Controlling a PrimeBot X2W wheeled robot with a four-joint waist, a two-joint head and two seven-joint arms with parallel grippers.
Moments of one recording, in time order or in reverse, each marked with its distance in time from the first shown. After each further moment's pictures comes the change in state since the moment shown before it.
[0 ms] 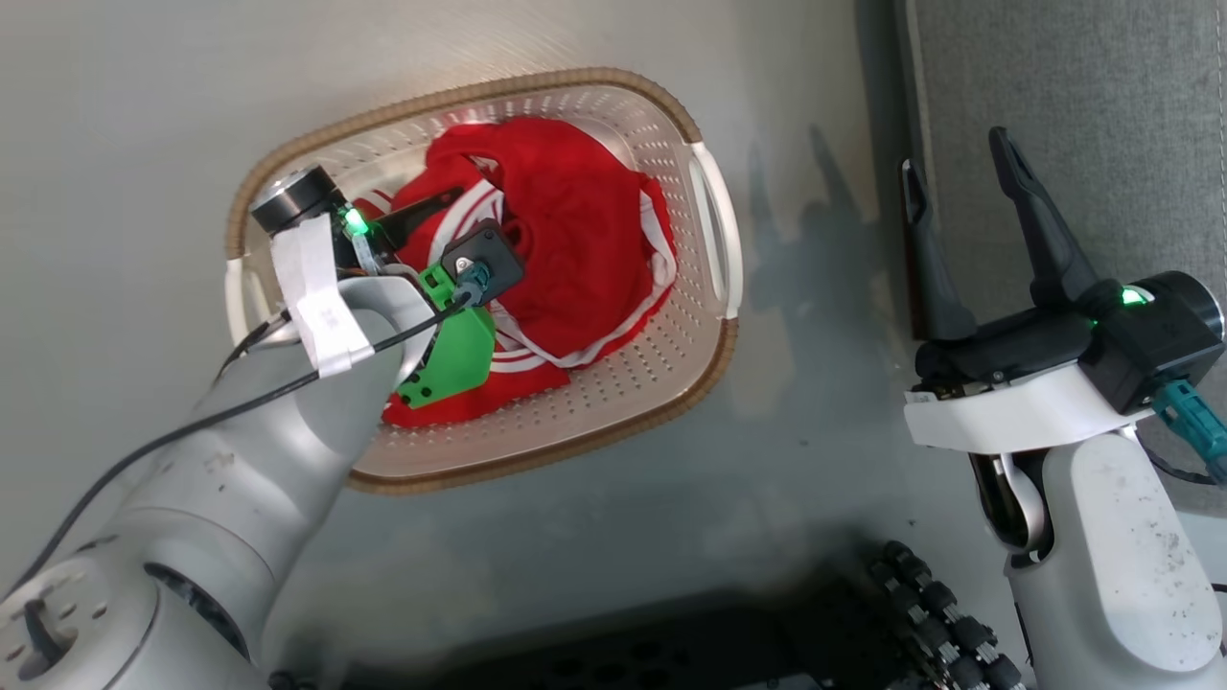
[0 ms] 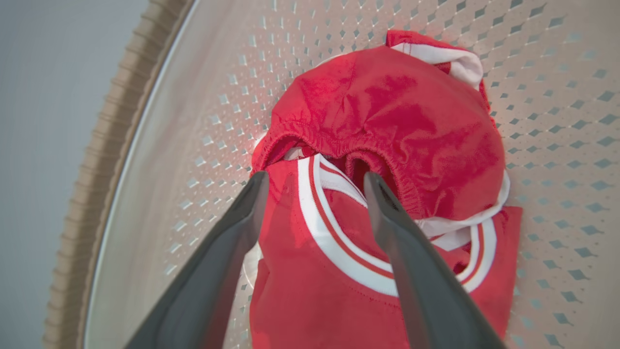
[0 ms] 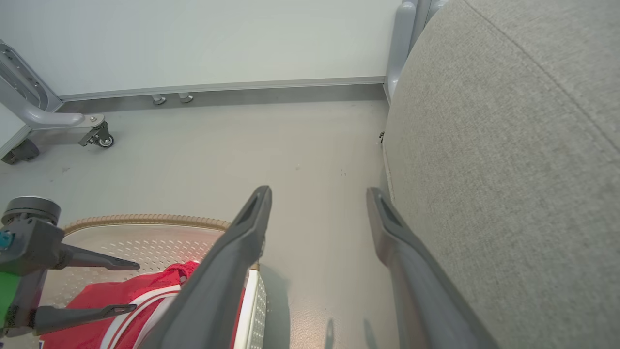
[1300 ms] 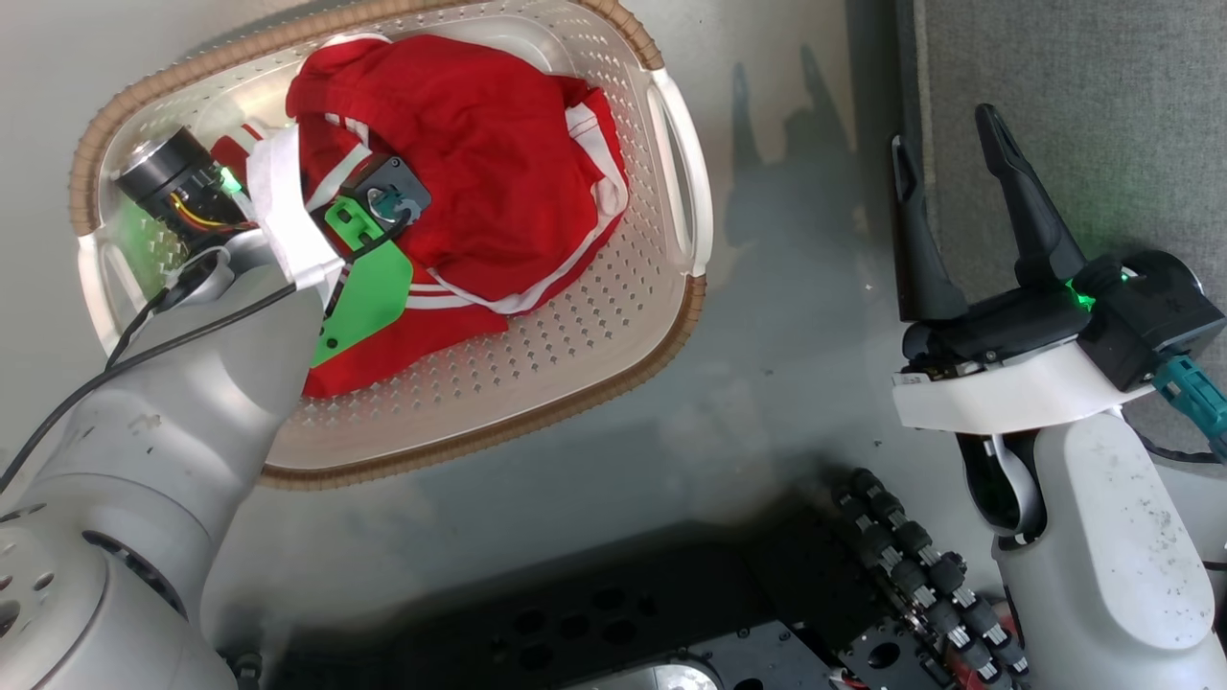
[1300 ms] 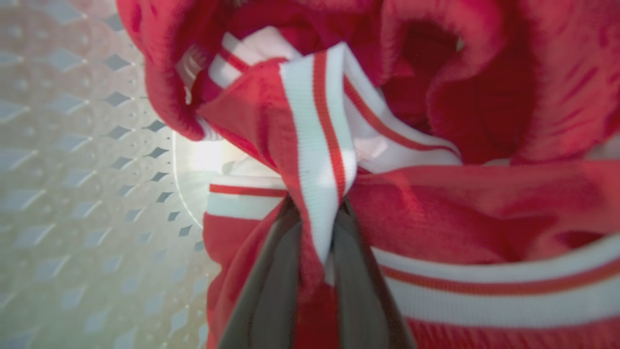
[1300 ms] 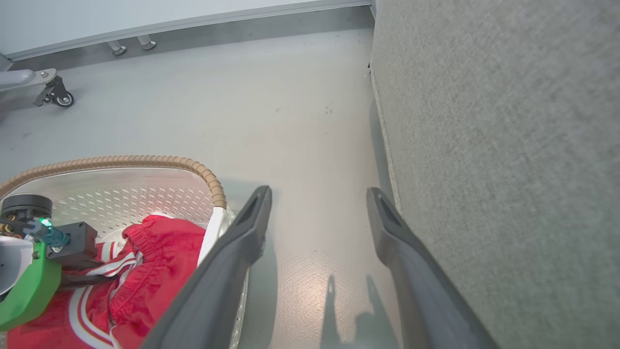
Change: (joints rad) left arm -0.088 0.064 -0.082 0.071 -0.045 0.113 0.339; right arm -0.040 0.000 0.025 0.022 0.070 0.000 0.000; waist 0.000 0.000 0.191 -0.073
